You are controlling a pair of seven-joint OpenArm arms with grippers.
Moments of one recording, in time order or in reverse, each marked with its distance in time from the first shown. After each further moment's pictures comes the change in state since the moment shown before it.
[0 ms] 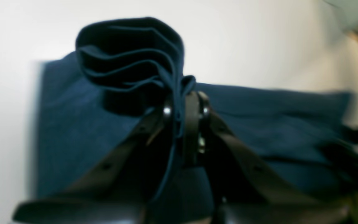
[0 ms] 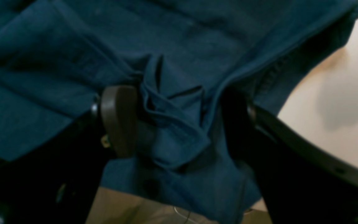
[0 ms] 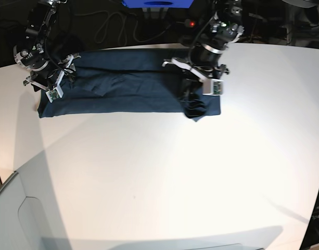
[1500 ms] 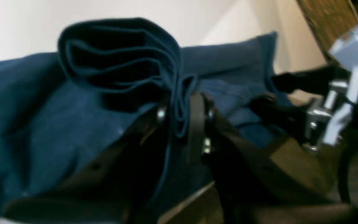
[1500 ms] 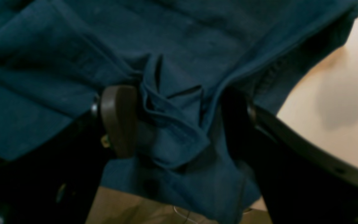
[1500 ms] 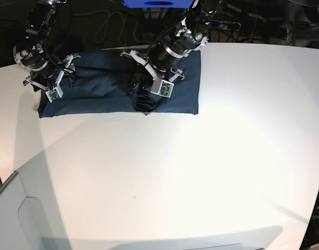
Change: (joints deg) left arm -8.7 -0.3 17.0 -10.5 0.3 0.3 0.3; right arm 0.0 0.1 0.0 0.0 0.0 0.0 0.0
